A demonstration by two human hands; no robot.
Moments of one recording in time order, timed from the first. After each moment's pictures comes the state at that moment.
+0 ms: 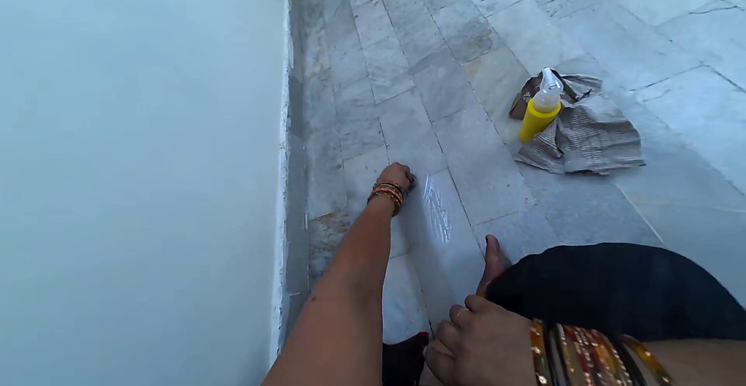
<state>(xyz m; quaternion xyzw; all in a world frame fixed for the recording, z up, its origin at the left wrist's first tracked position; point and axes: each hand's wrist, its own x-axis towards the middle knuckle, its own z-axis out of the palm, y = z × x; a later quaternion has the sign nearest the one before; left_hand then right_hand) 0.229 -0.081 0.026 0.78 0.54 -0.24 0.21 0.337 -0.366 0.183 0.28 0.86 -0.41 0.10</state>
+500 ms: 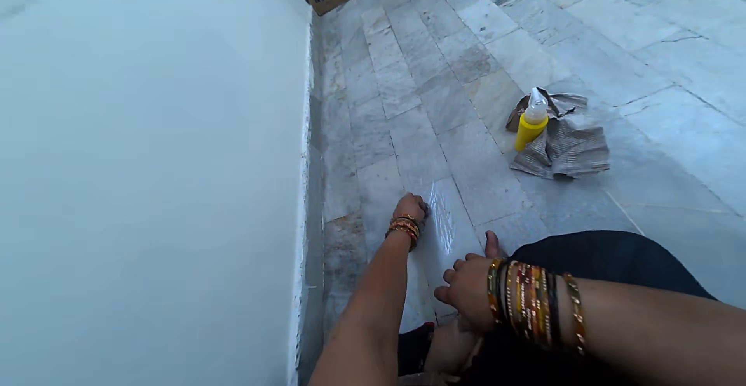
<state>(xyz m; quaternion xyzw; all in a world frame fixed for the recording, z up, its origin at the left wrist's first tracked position) 0.207 -0.155 0.025 0.76 0.56 -0.23 0.25 0.325 -0.342 0.180 0.36 0.80 -0.42 0.21</state>
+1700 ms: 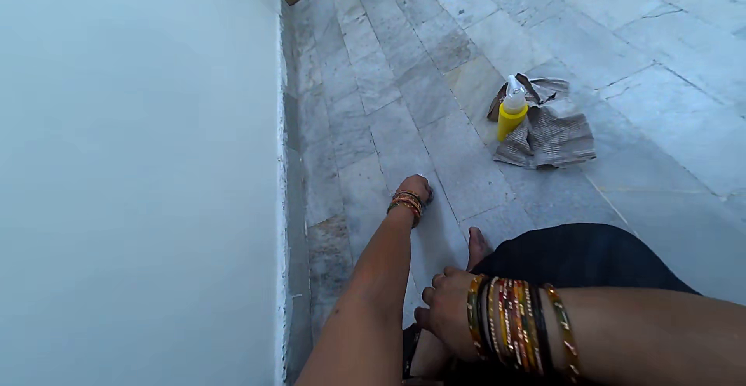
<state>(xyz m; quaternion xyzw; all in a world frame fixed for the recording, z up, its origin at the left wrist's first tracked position) 0.279 -0.141 0.029 0.79 0.49 -0.29 0.22 0.328 -0.354 0.185 0.31 0.84 -0.41 0.18</state>
